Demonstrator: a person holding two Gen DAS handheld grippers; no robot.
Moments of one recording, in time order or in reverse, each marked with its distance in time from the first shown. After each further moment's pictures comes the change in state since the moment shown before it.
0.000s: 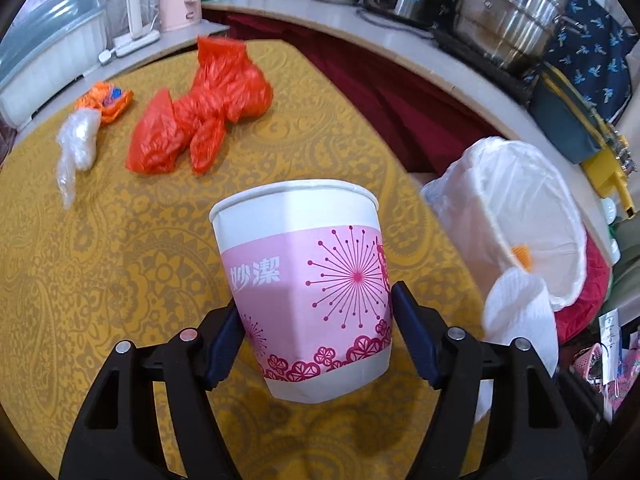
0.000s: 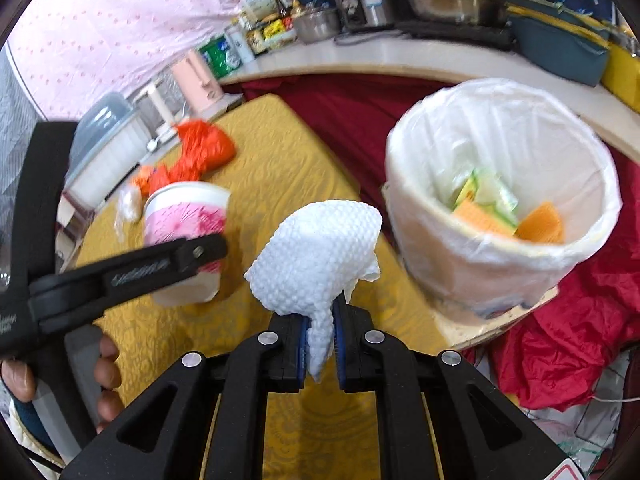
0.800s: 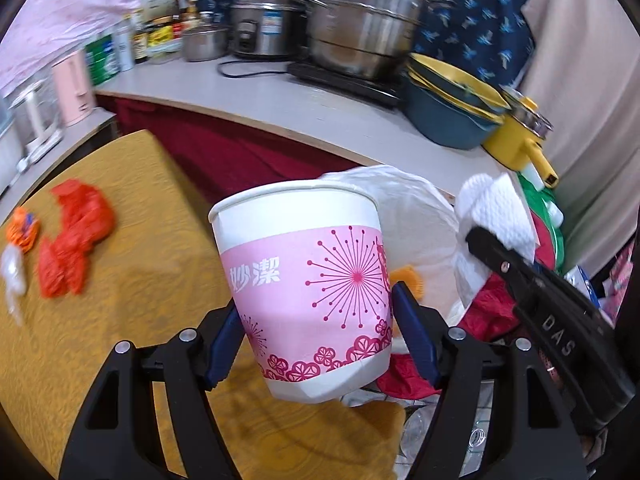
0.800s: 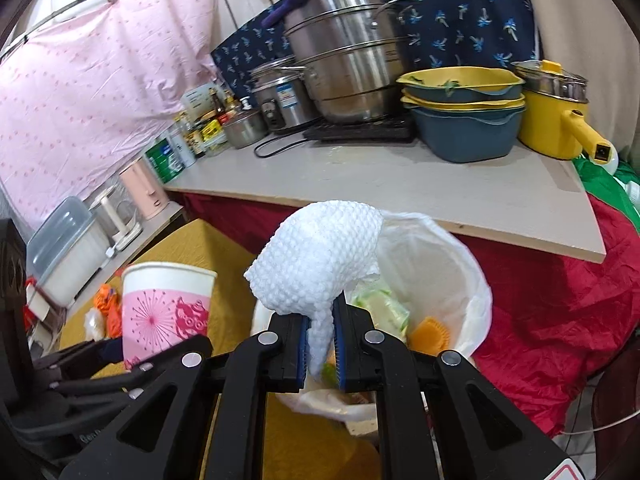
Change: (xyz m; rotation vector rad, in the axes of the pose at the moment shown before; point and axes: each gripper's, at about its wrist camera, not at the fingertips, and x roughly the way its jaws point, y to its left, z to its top) left arm -0.025 -0.159 0.038 0.269 -0.088 -0.181; right arm -0.079 -0.119 0.089 0.125 -0.268 -0.131
